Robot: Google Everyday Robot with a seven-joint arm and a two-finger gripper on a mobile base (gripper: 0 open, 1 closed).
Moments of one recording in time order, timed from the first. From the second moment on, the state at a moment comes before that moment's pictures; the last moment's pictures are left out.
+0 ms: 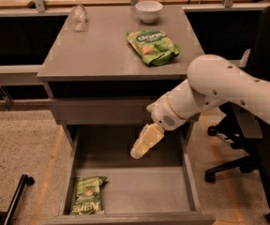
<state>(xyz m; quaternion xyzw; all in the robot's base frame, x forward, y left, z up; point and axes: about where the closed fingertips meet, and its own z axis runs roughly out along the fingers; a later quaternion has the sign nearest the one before) 0.503 -0.026 0.754 -0.55 0.77 0.23 0.23</state>
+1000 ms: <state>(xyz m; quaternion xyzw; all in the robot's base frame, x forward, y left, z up) 0.501 0.042 0.683 -0.57 0.74 0.29 0.20</state>
